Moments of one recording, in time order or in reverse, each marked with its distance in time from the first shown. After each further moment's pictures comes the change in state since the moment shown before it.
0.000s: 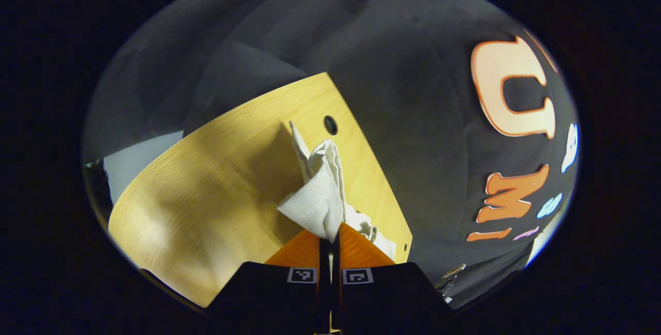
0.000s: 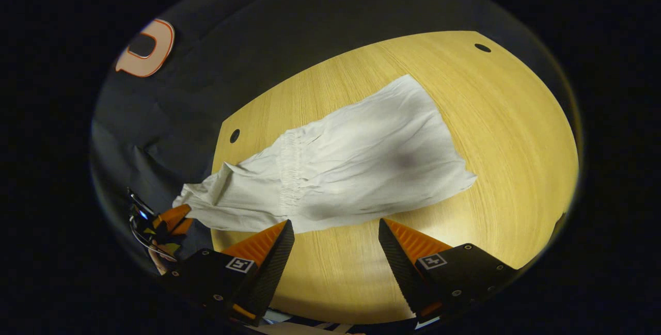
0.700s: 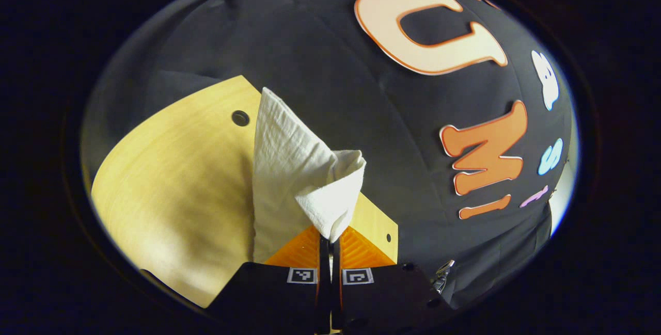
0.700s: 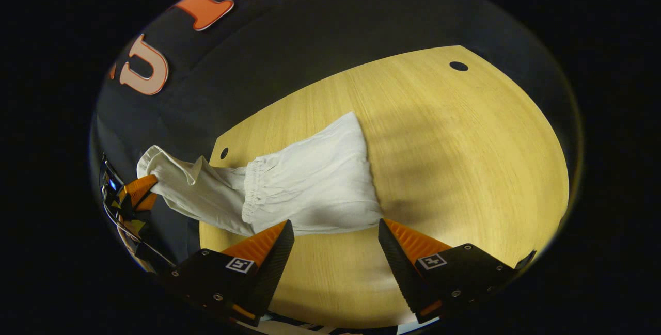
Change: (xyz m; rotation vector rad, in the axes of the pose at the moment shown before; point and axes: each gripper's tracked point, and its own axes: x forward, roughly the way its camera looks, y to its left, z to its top) left arm 0.030 -0.195 -0.086 0.192 -0.018 -0.078; right arm -0.050 -0.126 0.051 -0.017 -0.082 0.027
